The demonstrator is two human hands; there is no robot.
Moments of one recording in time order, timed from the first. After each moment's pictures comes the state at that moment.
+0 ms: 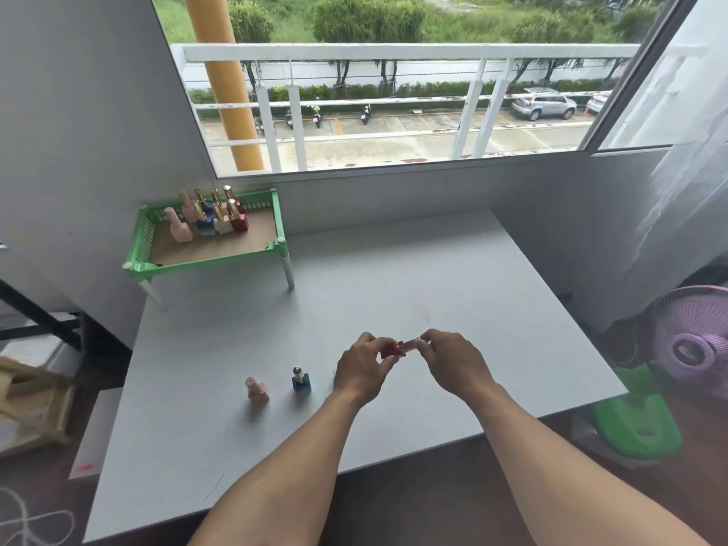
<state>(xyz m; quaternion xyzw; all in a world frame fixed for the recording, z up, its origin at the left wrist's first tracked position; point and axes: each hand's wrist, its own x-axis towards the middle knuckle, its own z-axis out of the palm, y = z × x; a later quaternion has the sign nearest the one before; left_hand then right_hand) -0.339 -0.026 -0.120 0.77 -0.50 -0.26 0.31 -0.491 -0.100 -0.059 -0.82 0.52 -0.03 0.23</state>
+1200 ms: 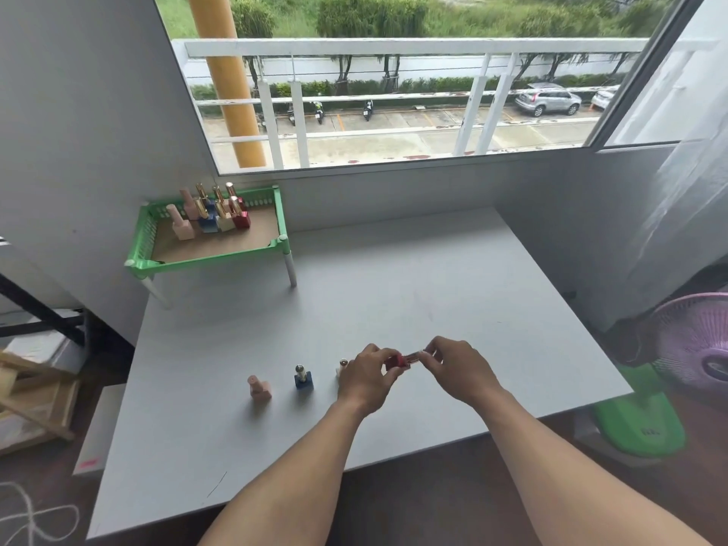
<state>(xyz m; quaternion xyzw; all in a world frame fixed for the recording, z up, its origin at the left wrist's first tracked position) -0.347 -0.014 -0.124 0.77 -0.50 -0.29 0.28 -0.501 -0.095 -0.066 -0.80 0.53 -0.02 0.28</state>
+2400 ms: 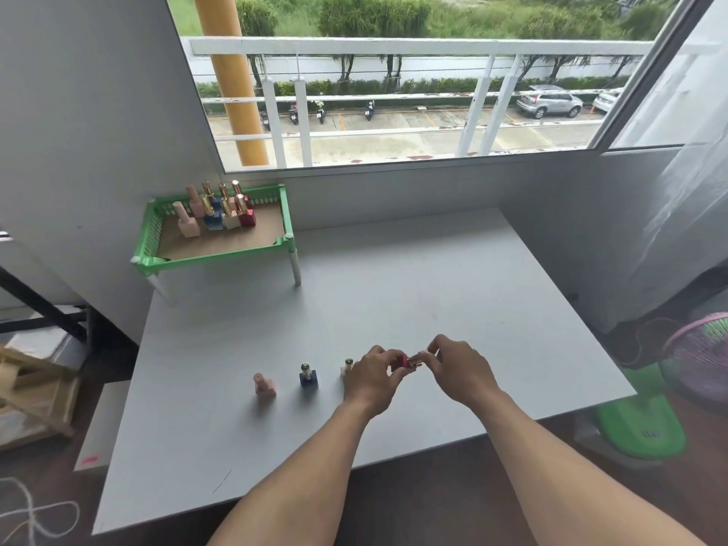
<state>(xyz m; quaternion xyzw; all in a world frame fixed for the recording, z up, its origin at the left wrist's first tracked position) -0.348 -0.010 -0.120 0.77 -0.48 -0.31 0.28 -0.490 -0.088 -0.066 -0.81 0.54 0.00 0.24</state>
